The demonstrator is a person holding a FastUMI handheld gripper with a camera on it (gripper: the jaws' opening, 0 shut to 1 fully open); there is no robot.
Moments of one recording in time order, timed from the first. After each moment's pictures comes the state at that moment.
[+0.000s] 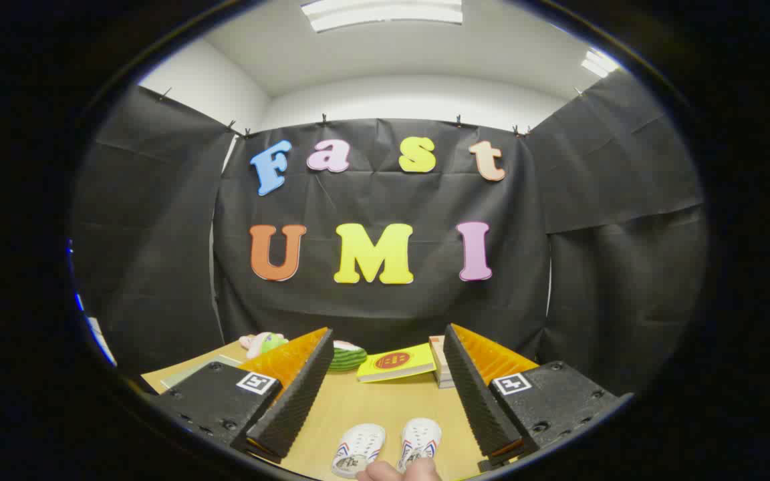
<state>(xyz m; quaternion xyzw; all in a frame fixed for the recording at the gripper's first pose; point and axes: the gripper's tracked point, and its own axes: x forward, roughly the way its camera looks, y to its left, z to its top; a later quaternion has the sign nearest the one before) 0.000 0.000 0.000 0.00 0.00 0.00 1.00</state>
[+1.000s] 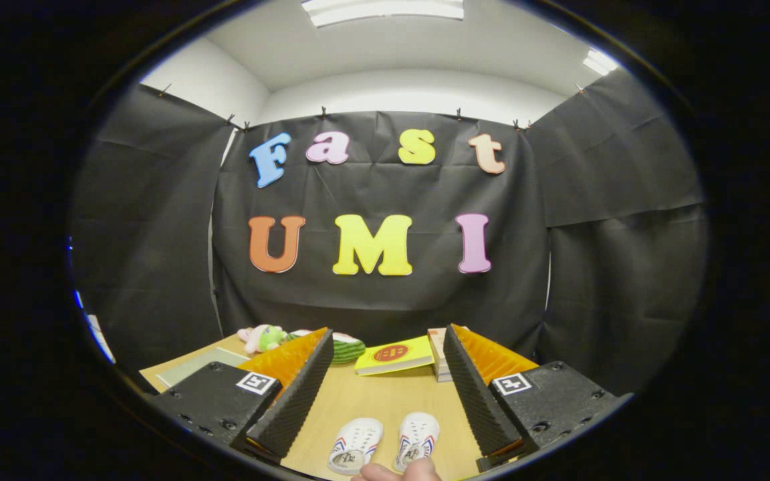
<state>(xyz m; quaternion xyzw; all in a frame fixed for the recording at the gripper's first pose) 0.002 -0.006 -0.020 0.01 0.02 0.00 1.00</state>
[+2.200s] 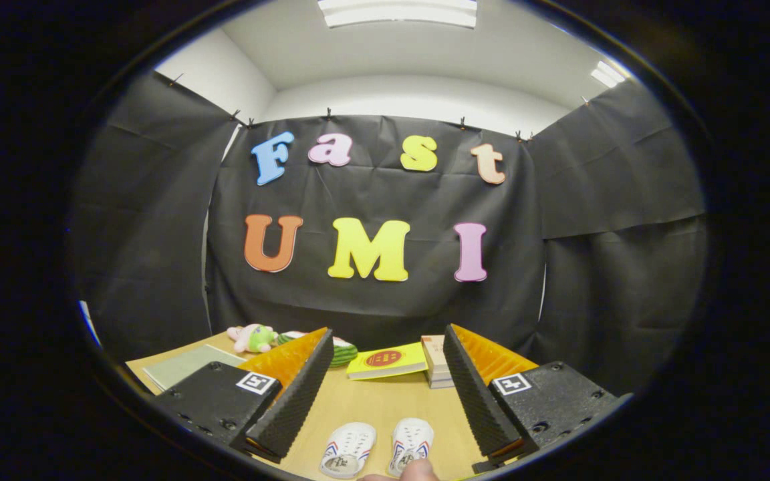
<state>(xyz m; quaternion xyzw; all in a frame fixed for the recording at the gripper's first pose) 0.021 0.001 -0.029 -0.02 0.01 -0.01 1.00</state>
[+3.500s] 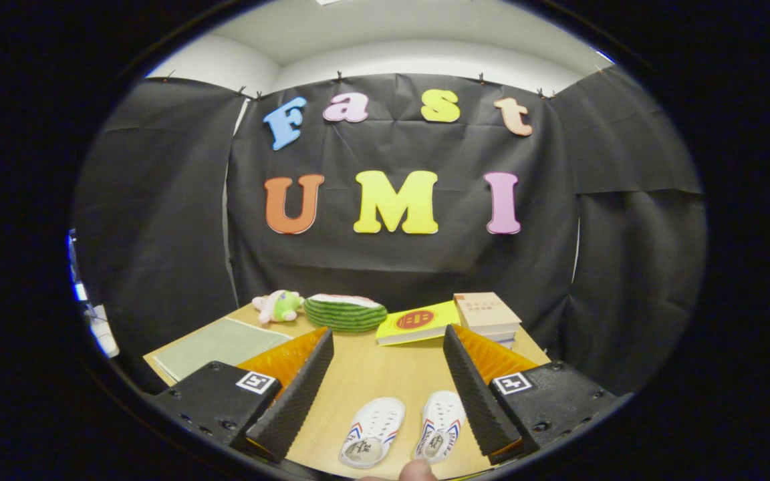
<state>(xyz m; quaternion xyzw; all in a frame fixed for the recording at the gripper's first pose) 0.031 0.035 -0.089 0.00 0.10 0.06 0.99</state>
